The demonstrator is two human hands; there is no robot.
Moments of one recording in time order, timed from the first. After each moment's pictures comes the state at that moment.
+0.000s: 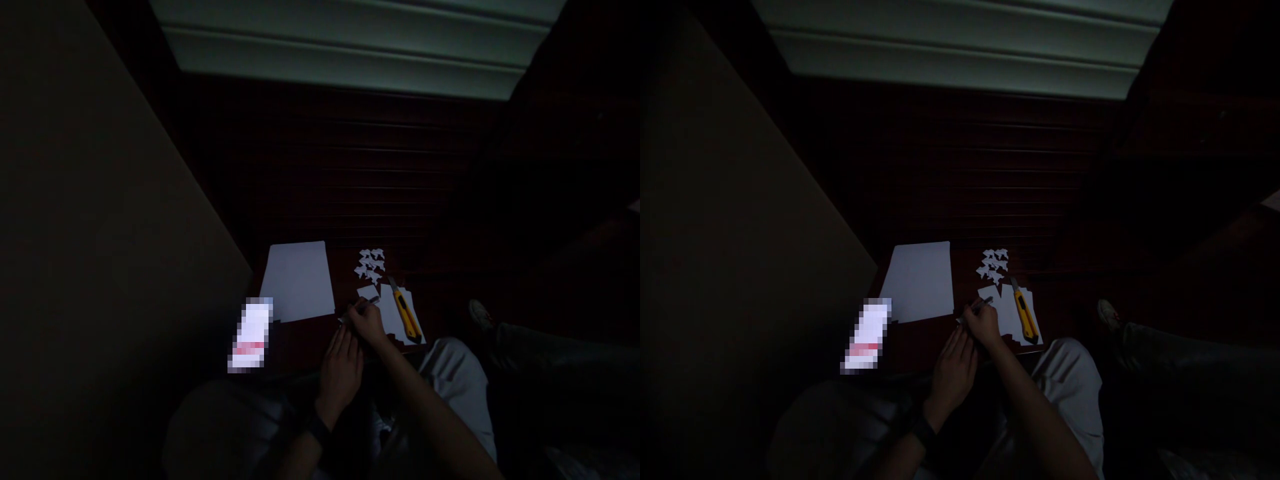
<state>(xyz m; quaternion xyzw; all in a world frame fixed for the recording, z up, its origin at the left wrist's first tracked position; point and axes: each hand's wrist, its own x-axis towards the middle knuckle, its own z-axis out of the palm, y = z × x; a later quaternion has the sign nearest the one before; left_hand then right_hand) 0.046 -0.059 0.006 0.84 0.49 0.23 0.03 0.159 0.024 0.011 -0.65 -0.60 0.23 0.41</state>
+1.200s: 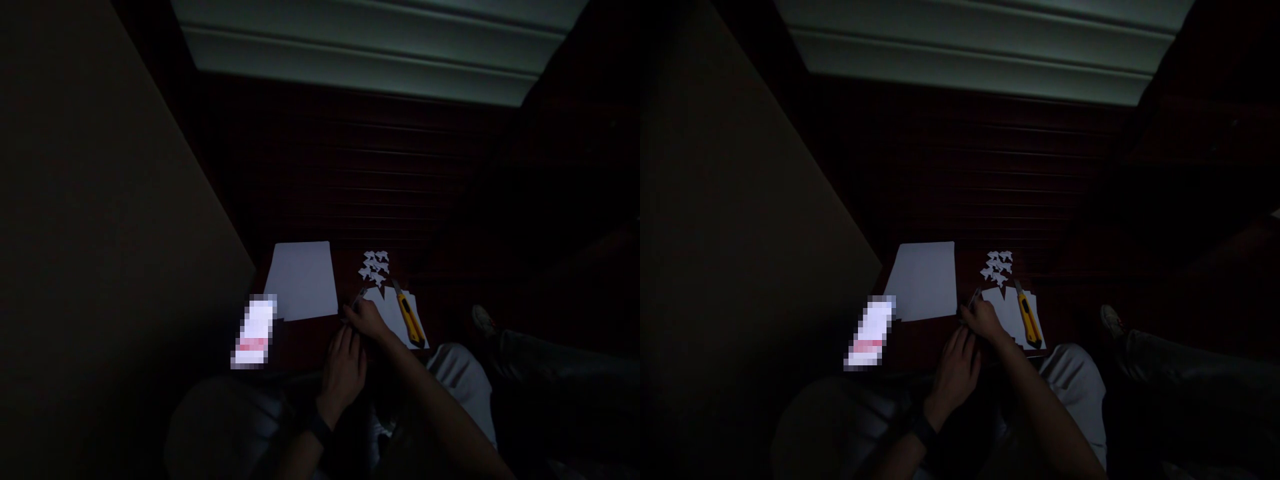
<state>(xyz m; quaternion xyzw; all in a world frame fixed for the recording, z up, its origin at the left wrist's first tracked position) 0.046 -0.058 0.018 0.82 0.51 0.24 0.06 0.160 0.041 0.023 -0.60 -0.72 0.20 0.28</state>
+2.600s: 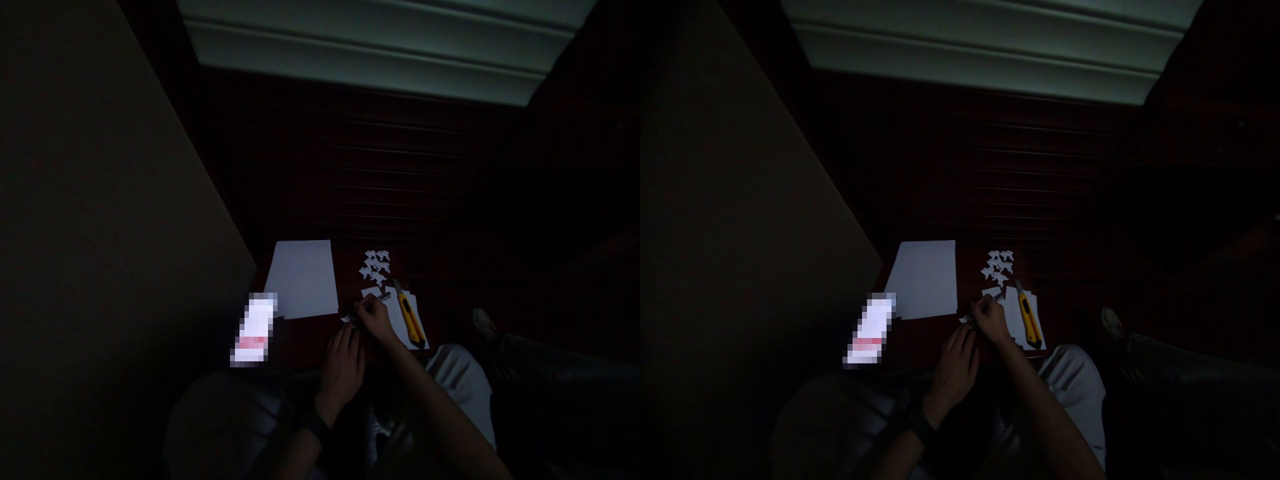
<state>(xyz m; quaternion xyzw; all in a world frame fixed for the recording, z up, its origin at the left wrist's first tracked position) 0.047 -0.056 0.018 0.82 0.51 0.24 0.06 0.175 0.033 0.017 -0.62 -0.62 0.23 0.42</state>
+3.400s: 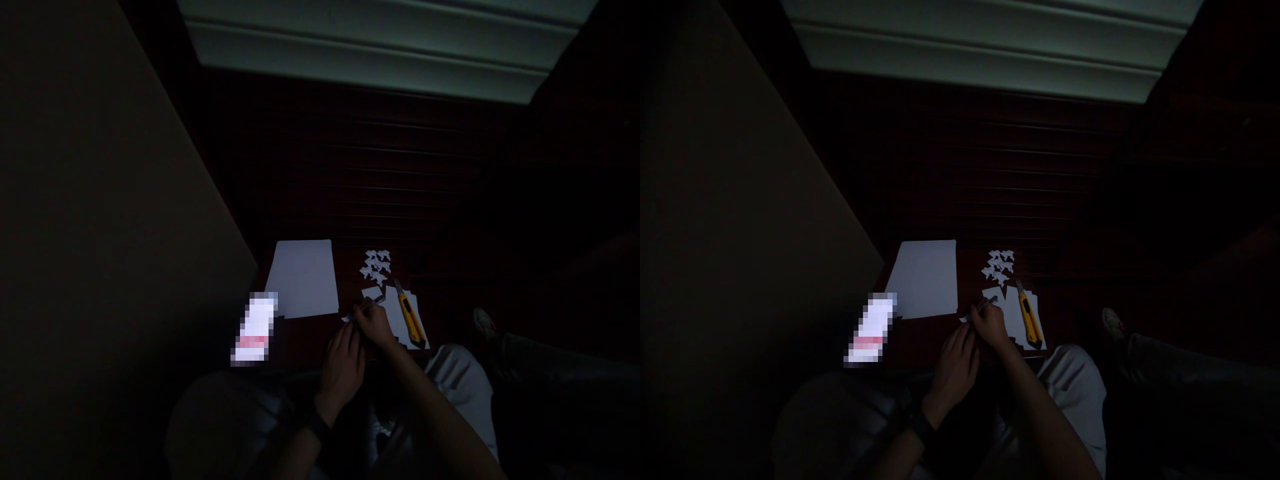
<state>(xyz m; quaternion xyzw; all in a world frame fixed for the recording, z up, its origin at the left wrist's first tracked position) 0.048 -0.057 0.021 0.82 0.52 0.22 0.06 0.172 0.026 0.014 -0.62 -0.68 0.16 0.35</state>
